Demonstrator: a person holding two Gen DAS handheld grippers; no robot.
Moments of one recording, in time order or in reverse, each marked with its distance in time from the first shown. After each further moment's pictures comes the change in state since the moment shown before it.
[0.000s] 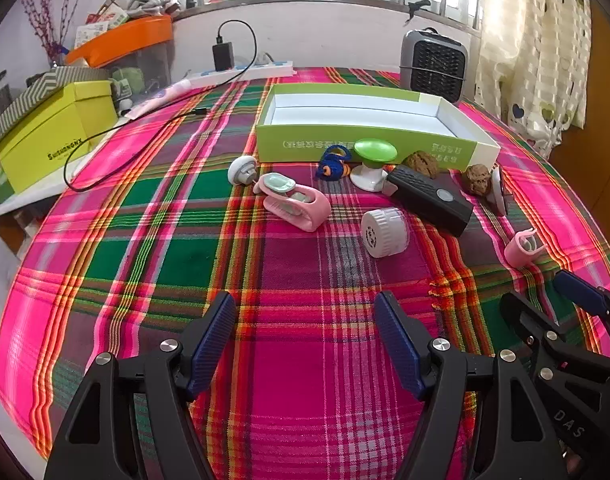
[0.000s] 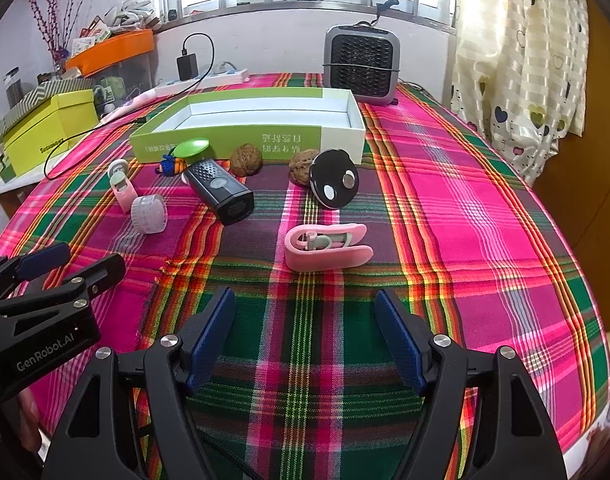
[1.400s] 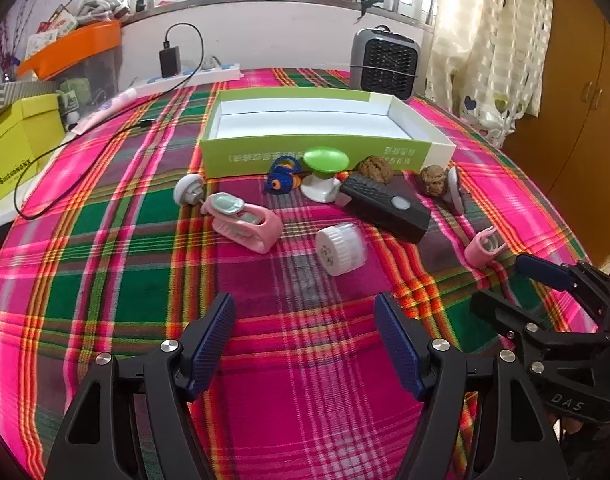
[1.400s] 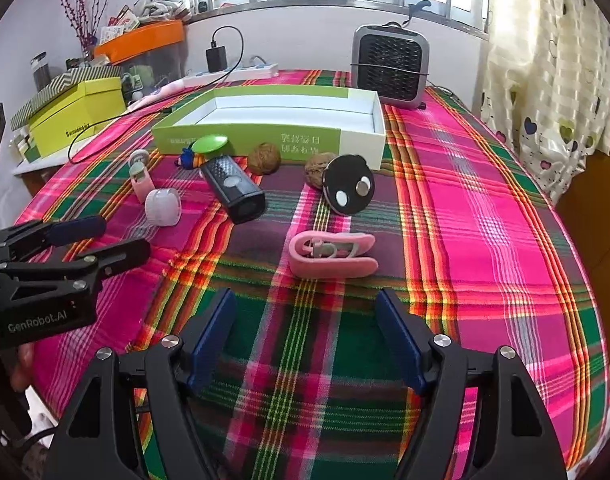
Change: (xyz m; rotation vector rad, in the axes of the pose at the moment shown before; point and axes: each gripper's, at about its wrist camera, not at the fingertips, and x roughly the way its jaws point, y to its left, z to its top) left arm 0.006 -0.004 0.011 0.079 0.003 -0.187; right arm 0.004 -0.010 0.008 -0.054 0.010 0.090
